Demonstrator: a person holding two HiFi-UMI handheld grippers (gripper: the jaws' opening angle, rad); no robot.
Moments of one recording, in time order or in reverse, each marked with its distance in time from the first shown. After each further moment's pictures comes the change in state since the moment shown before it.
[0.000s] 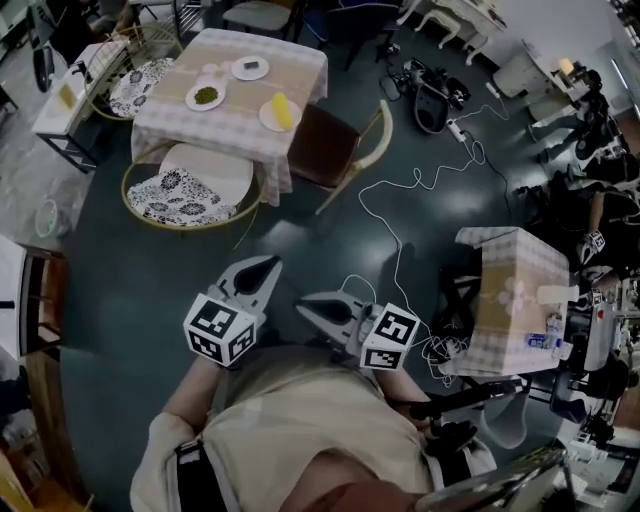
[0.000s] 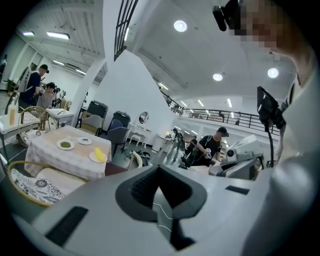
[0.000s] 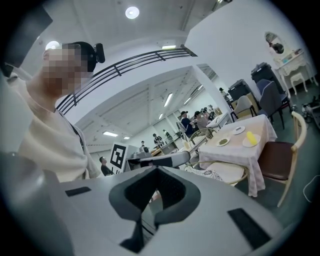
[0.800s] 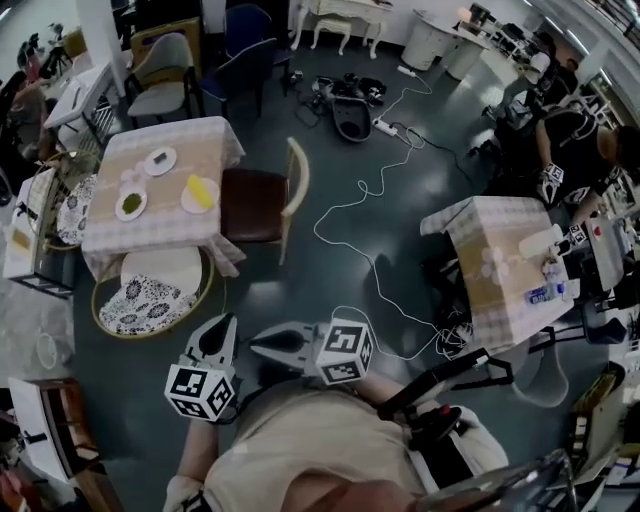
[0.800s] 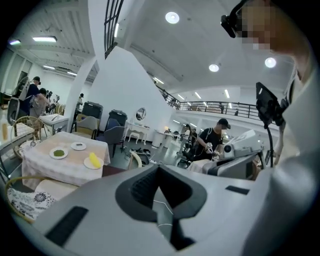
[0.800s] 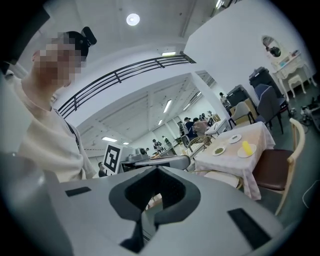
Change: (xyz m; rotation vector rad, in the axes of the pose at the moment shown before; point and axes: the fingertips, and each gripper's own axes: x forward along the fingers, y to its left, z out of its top) left arm 0.056 -0.003 0.015 0.073 0.059 0.032; right arm -0.019 -0.050 0.029 0.002 -0.067 0.013
